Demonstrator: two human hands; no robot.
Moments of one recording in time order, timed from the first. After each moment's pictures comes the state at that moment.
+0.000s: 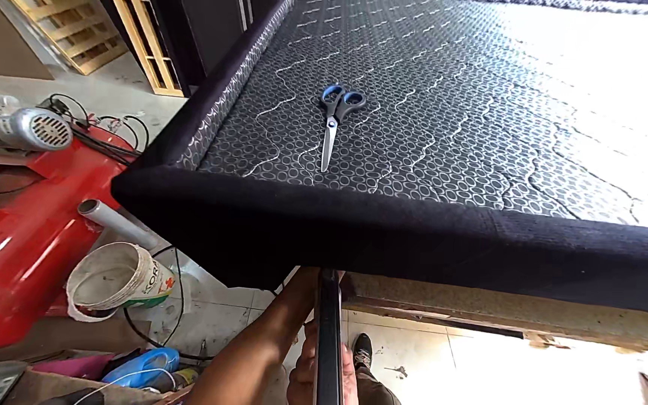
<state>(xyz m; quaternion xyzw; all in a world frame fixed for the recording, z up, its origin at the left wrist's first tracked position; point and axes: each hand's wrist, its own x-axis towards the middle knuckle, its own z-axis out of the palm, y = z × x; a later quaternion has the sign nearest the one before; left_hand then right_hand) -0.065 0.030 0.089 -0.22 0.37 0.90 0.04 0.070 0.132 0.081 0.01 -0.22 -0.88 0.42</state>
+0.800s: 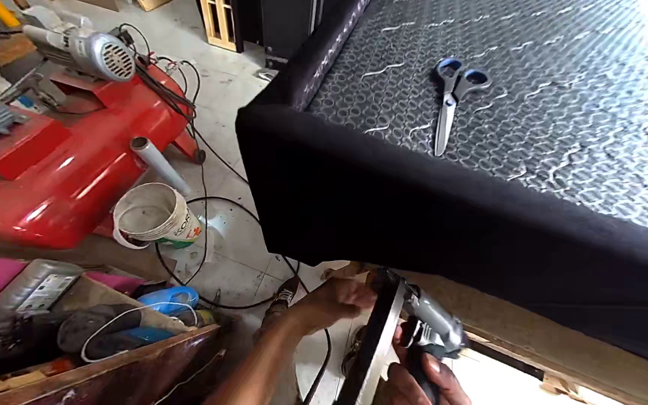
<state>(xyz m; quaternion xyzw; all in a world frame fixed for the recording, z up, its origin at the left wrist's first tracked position) 0.034 -0.009 0.058 -0.06 0.56 0.81 0.15 0.042 0.205 0.114 0.04 0.10 -0.90 0.42</state>
